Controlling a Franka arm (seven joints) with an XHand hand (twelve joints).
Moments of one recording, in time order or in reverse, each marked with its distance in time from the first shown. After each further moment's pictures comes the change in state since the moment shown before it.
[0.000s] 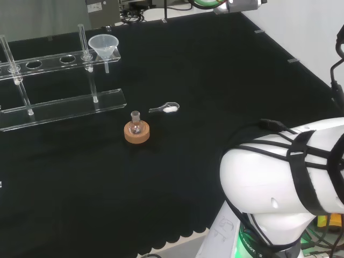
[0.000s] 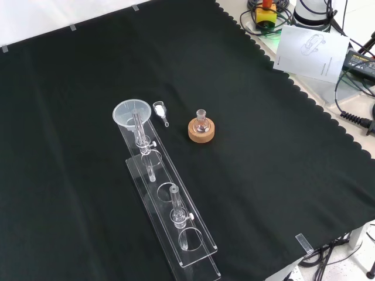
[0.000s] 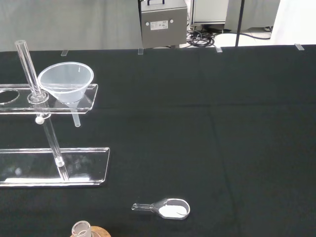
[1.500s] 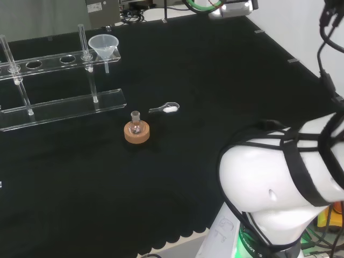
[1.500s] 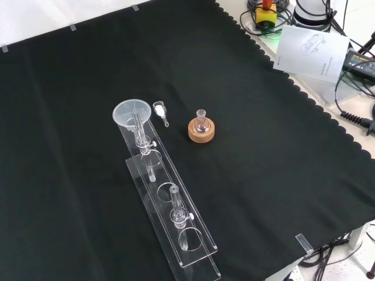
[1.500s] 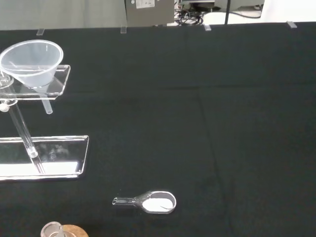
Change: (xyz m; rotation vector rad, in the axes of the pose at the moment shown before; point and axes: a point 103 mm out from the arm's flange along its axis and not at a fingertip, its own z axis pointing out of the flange) arm -0.013 0.050 0.038 0.064 -0.014 0.033
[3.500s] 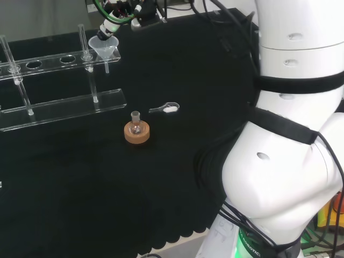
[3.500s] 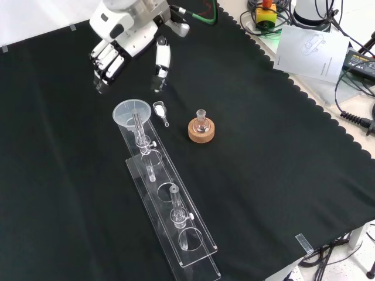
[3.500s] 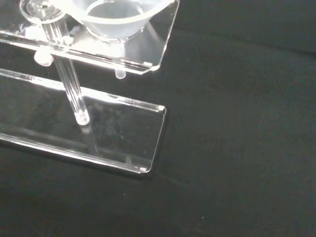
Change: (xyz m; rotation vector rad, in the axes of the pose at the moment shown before) arm 0.143 0.216 0.113 0.266 -0.123 -0.269
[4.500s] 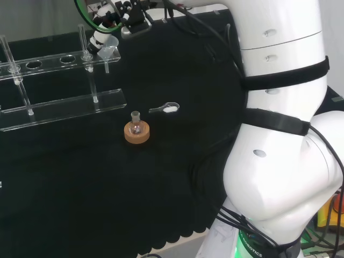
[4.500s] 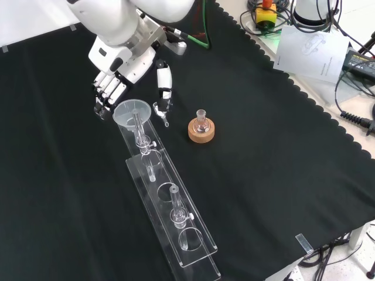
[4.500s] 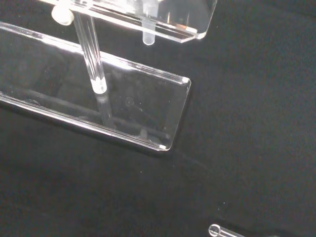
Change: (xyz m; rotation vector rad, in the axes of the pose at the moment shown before) arm 0.024 0.030 0.022 0.102 -0.045 -0.058
